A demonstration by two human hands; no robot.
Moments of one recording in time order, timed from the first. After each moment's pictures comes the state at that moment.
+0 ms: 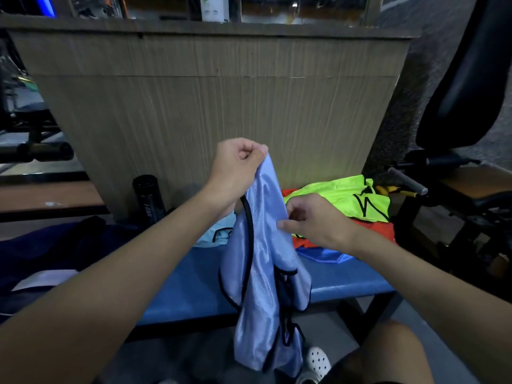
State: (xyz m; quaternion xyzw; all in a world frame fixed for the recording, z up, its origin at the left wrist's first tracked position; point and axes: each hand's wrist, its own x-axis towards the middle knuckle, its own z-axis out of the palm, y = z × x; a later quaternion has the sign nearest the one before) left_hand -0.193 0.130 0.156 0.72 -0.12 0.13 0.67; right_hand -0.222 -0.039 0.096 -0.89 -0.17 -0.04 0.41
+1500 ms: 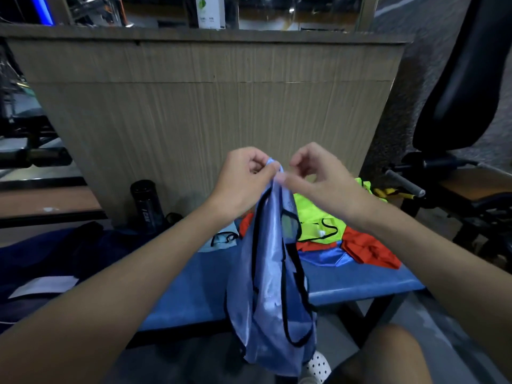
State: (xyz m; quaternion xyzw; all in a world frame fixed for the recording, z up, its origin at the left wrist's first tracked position) left_hand -0.198 0.120 0.153 0.76 -0.18 0.13 0.61; right_hand -0.230 -0.034 0.158 -0.82 -0.17 -0.19 0.51
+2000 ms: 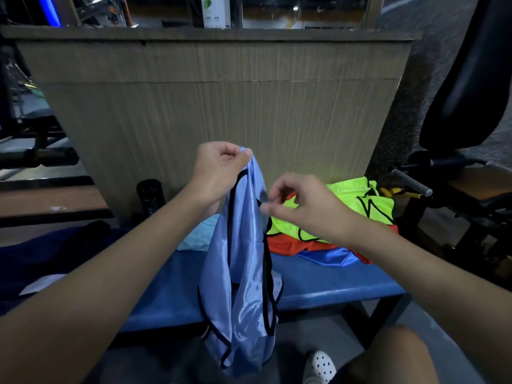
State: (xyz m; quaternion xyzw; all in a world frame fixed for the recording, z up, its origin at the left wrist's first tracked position) left_hand -0.184 0.155 0.161 0.74 -0.09 0.15 0.65; right_hand -0.236 -0.014 0.138 -0.88 -0.23 -0.14 0.39
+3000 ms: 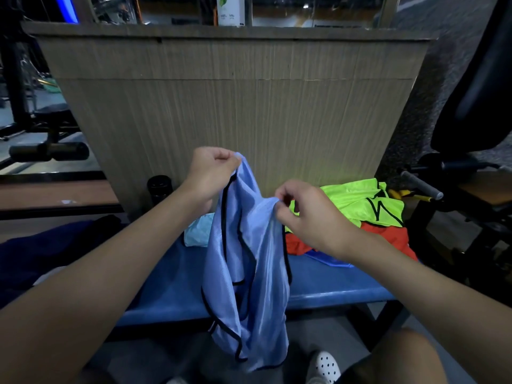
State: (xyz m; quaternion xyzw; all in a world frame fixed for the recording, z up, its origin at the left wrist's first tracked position) left_hand -0.175 0.188 0.153 0.76 -0.03 0.13 0.63; right_hand -0.240 0.007 0.125 -0.88 -0.24 -0.18 0.36
